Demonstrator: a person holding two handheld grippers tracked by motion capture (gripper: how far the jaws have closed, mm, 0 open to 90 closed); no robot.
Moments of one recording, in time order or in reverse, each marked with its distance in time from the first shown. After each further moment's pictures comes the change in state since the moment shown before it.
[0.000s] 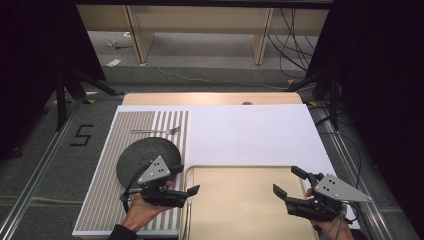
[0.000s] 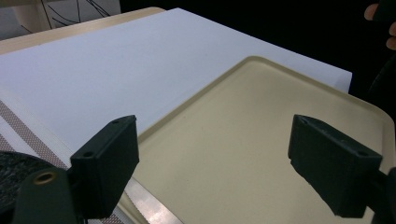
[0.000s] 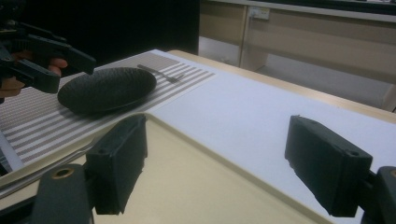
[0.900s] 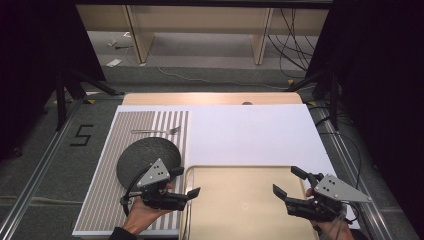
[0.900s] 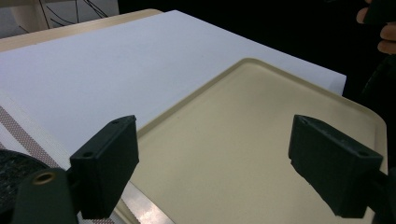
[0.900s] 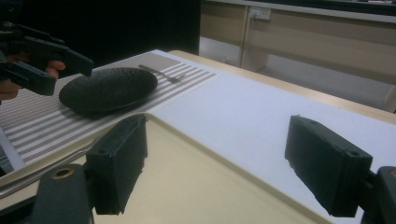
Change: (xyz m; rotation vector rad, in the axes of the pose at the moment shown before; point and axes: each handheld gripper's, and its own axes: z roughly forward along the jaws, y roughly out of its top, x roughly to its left) left arm -0.006 -0.003 0.000 -0.012 -0.008 -0.010; right arm 0.000 0.000 0.000 -0.003 0.005 -0.003
